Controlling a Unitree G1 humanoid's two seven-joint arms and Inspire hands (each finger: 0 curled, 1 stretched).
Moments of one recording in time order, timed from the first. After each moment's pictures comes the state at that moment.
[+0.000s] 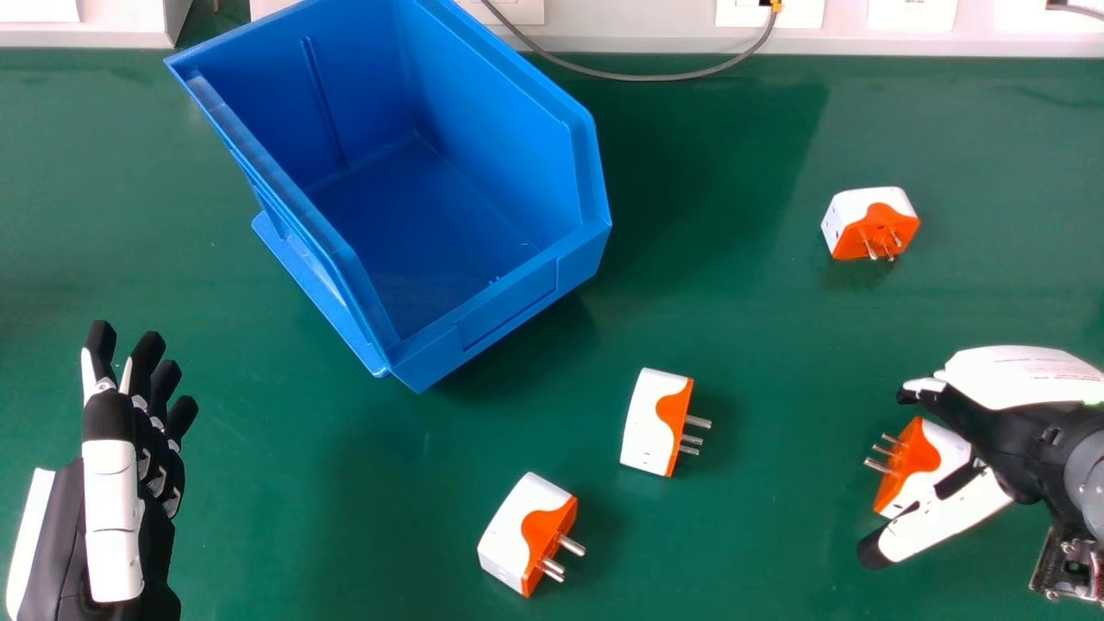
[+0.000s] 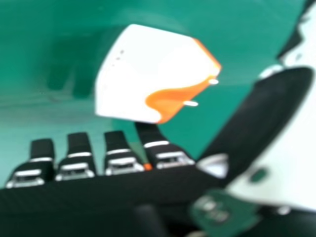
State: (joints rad) left arm 0.47 0.11 0.31 -0.07 -0.32 -0.38 -0.30; right arm 0.02 -0.77 0.20 -0.35 -0.97 0.43 0.81
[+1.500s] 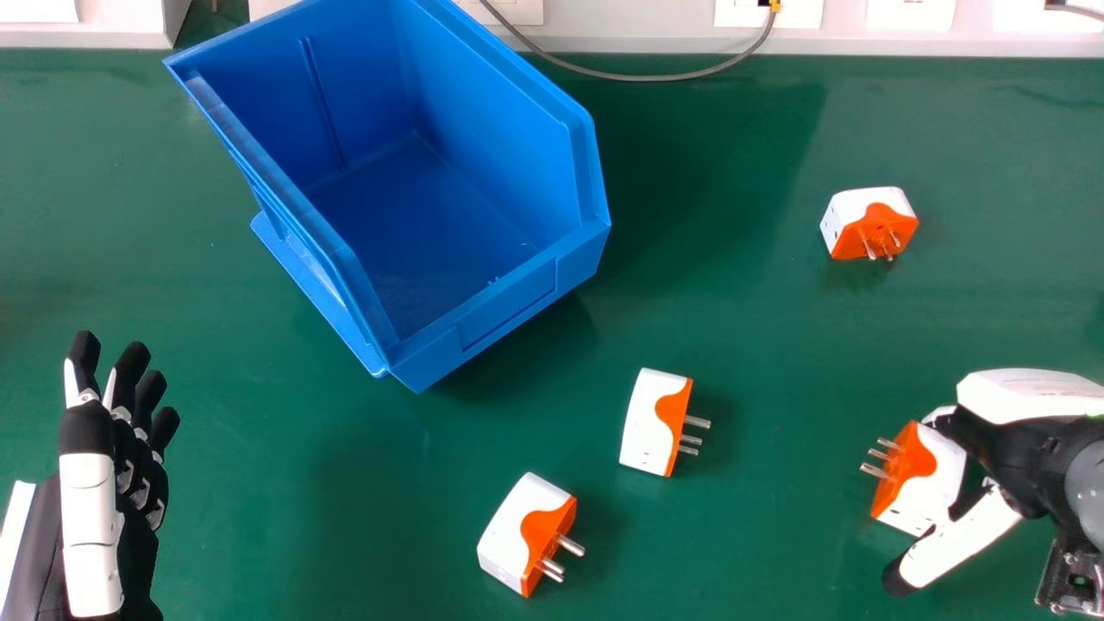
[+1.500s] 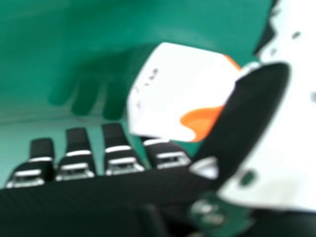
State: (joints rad) left arm 0.49 0.12 0.33 -0.07 -0.34 -0.38 -0.33; right arm 0.01 -0.74 0.23 -0.33 -1.03 0.47 0.91
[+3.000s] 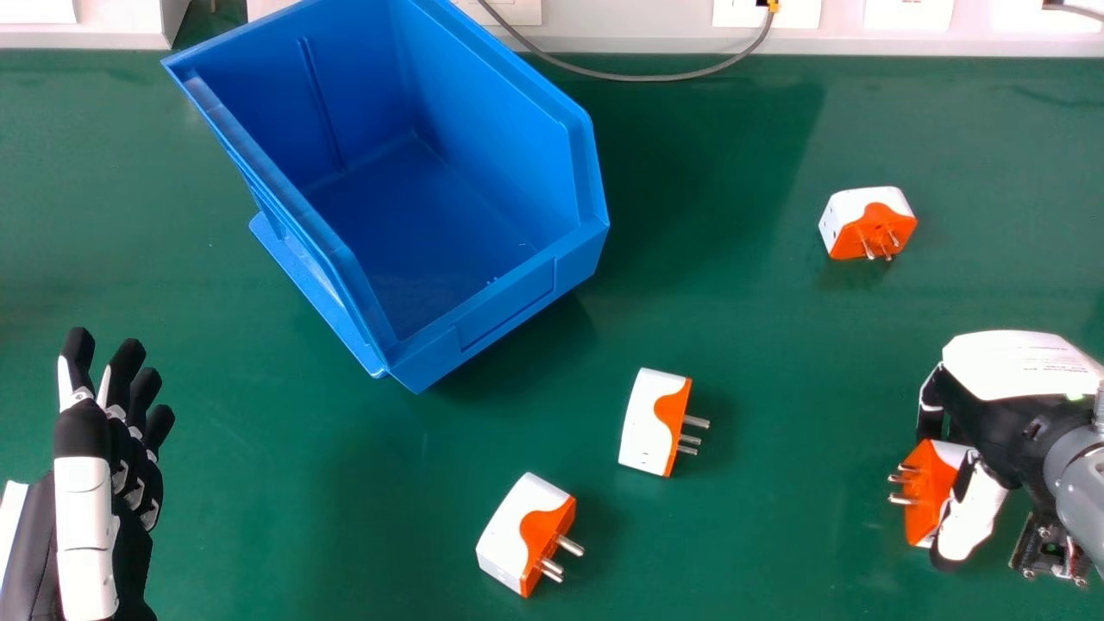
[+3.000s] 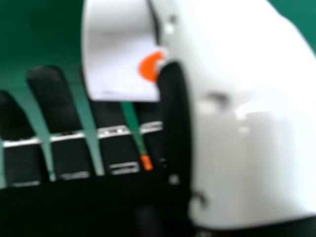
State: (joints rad) left arm 0.51 0.12 0.33 -0.11 -0.33 -0.38 -0.32; right arm -0.03 -0.71 0.23 -0.16 -1.00 0.36 0.61
